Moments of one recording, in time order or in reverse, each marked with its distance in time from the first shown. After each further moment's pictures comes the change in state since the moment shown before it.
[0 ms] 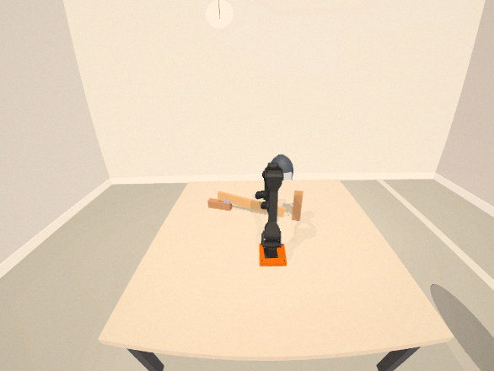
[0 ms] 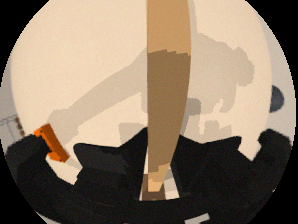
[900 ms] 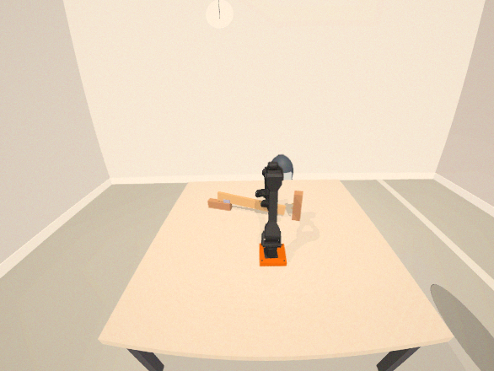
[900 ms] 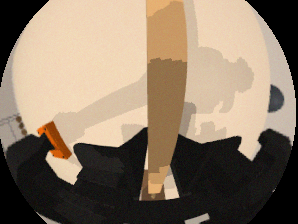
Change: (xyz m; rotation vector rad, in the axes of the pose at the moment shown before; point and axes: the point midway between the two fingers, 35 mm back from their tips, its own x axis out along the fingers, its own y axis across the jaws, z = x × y) arm -0.012 -0.001 -0.001 0.000 0.004 0.008
